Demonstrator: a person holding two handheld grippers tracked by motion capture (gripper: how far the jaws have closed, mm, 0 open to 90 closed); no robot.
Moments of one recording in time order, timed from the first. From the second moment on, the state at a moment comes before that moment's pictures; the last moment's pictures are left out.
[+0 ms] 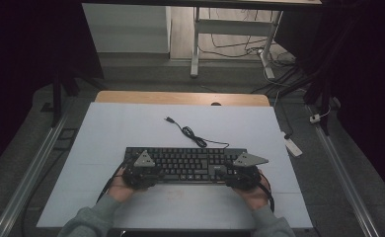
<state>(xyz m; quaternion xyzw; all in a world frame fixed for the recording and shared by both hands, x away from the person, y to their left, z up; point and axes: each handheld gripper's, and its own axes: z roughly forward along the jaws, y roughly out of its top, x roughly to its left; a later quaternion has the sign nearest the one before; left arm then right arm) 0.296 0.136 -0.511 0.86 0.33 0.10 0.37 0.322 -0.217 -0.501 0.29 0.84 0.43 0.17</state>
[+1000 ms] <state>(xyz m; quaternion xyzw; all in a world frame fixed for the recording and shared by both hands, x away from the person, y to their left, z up) 0.296 0.130 -0.520 0.88 0.32 0.11 0.34 0.322 -0.217 -0.501 0.29 0.84 0.43 0.17</state>
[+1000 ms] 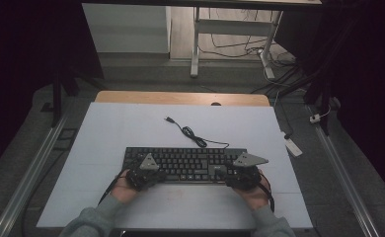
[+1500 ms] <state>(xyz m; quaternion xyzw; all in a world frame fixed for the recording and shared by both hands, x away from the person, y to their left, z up) 0.293 0.154 -0.498 0.84 0.34 0.12 0.40 0.321 -0.217 -0.501 0.29 0.84 0.43 0.17</state>
